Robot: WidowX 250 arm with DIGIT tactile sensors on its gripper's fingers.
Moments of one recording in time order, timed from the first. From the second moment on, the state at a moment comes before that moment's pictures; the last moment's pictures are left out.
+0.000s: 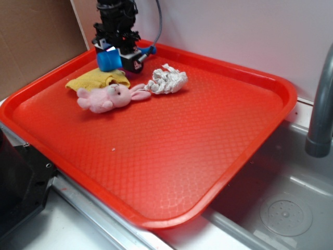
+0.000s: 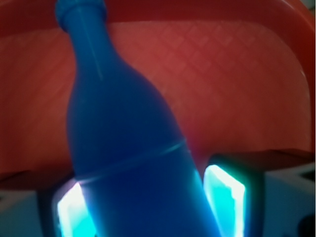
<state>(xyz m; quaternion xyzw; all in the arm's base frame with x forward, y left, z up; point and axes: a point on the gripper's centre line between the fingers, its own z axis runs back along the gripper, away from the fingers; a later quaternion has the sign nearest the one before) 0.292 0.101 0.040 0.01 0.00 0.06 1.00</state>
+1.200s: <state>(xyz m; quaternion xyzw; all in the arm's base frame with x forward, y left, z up) 0.191 -0.015 0.163 -0.04 0.01 0.08 1.00</state>
